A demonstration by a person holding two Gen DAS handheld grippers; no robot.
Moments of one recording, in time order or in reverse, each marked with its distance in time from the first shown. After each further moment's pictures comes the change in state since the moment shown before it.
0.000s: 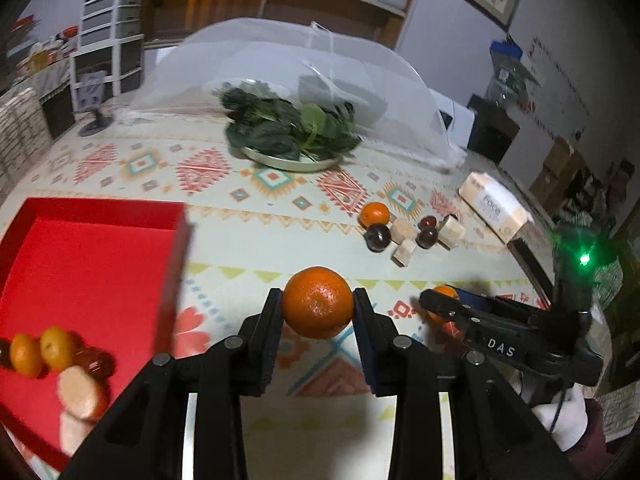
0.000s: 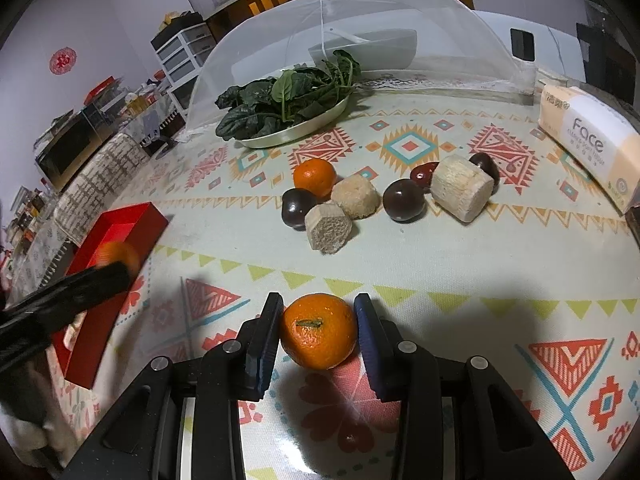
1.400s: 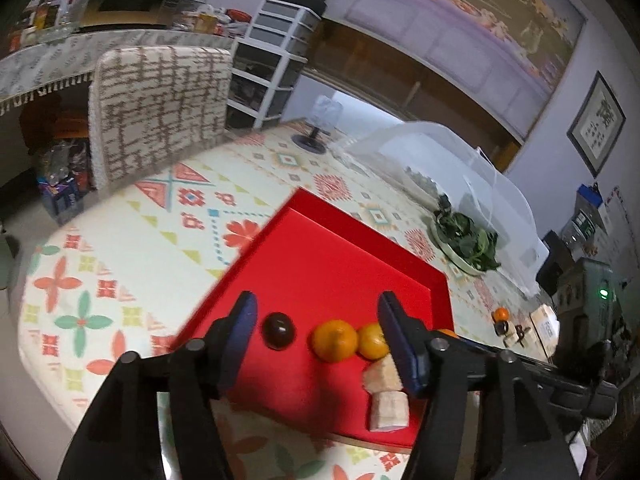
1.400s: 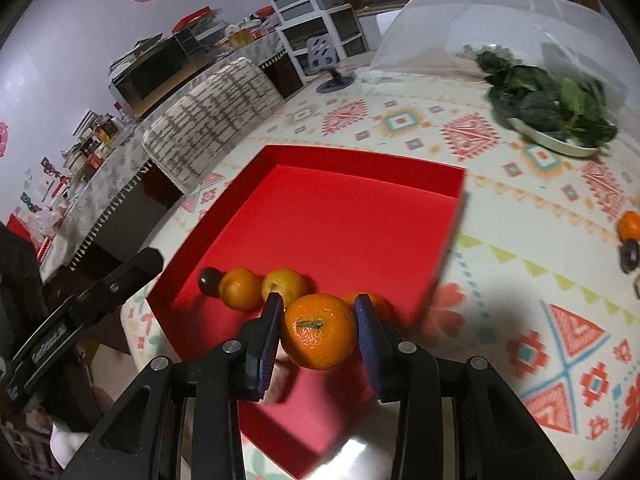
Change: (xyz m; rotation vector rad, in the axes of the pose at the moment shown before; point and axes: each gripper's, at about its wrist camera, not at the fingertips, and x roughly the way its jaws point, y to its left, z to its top) left arm -0.142 0.224 -0.054 -0.418 -0.245 0.192; right arm 0.062 0.268 0.004 -0.209 0.167 0.279
